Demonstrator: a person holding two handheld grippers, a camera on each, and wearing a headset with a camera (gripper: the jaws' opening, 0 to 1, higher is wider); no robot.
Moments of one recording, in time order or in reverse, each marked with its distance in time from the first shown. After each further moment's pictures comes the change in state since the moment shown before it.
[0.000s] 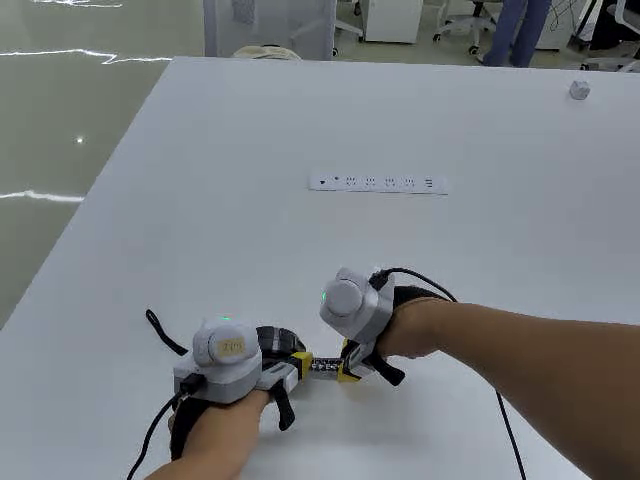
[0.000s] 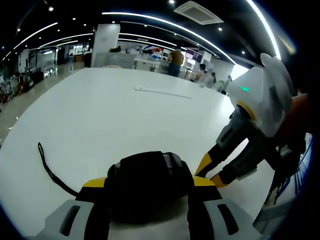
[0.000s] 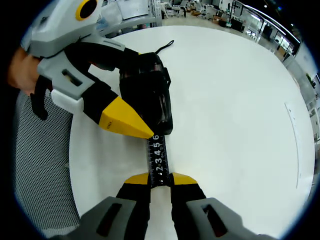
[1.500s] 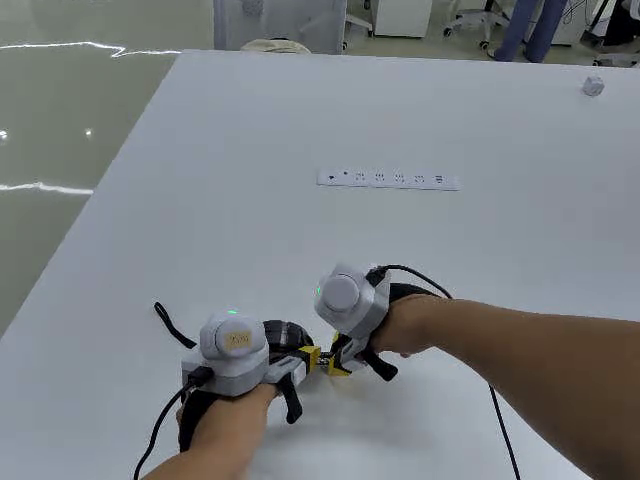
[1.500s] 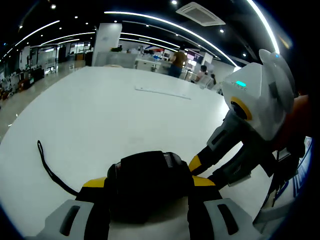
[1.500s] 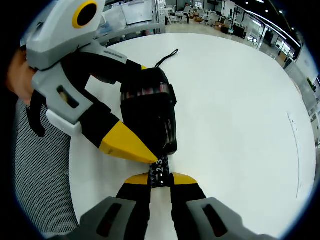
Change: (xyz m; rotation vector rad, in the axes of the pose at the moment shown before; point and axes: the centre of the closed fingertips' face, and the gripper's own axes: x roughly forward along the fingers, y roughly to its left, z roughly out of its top) left arm -0.001 0.001 0.000 -0.021 -0.003 -0.007; right arm 0.011 0.001 0.026 -0.019 -0.061 0.013
